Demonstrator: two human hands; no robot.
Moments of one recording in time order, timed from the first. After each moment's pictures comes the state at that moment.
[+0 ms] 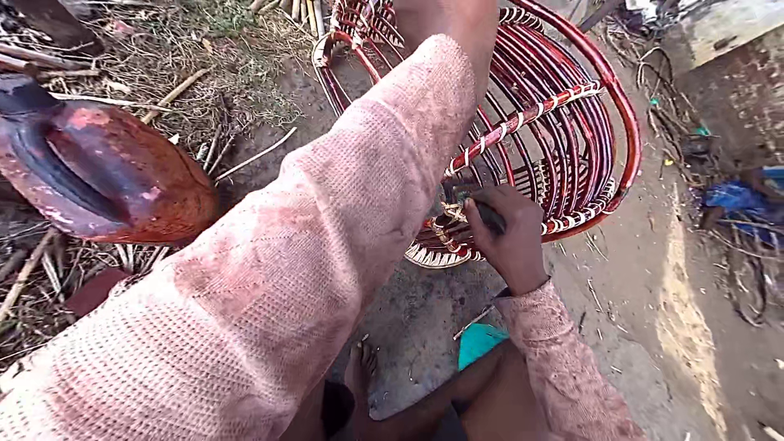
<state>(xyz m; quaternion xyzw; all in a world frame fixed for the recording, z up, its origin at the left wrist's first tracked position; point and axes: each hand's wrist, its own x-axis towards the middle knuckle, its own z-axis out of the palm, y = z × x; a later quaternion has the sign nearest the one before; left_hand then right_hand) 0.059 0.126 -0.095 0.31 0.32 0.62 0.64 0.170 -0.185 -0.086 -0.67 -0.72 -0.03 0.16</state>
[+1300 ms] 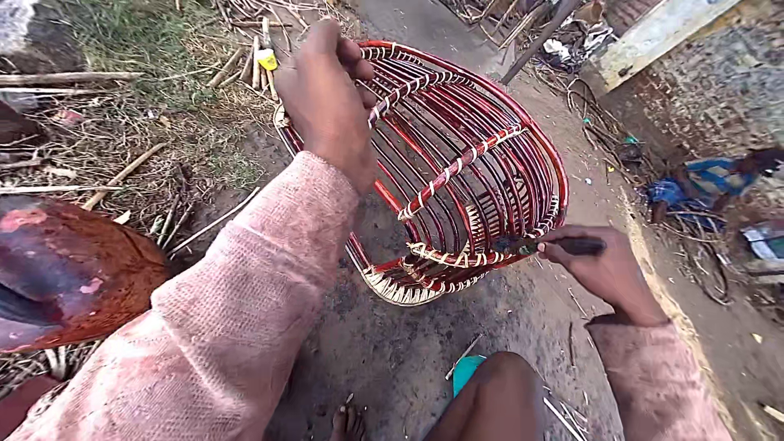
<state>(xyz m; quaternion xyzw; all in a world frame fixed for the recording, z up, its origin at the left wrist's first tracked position) 0.009 -0.003 0.022 0.24 0.37 0.61 0.66 0.295 -0.229 0.021 -0.80 -0.58 0.01 0.18</state>
